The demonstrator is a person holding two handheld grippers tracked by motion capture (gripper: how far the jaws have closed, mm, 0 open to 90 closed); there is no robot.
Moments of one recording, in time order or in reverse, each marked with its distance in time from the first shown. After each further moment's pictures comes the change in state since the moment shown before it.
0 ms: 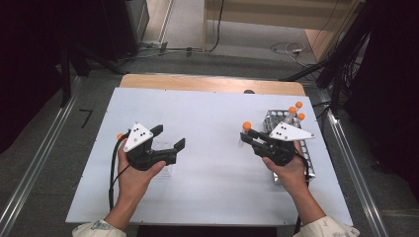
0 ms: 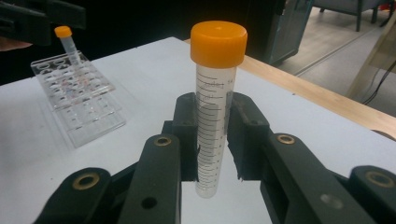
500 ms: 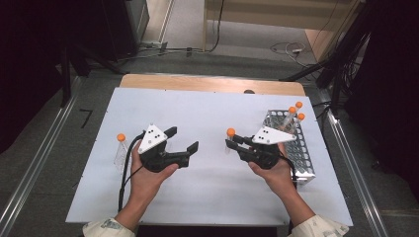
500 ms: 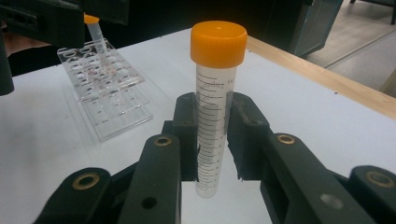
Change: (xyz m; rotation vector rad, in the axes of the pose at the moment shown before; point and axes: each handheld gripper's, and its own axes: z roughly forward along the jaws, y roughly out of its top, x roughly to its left) left arm -0.023 0.000 0.017 0.007 -0.074 0.021; right arm 0.023 -0.001 0.025 0.041 0.075 -0.019
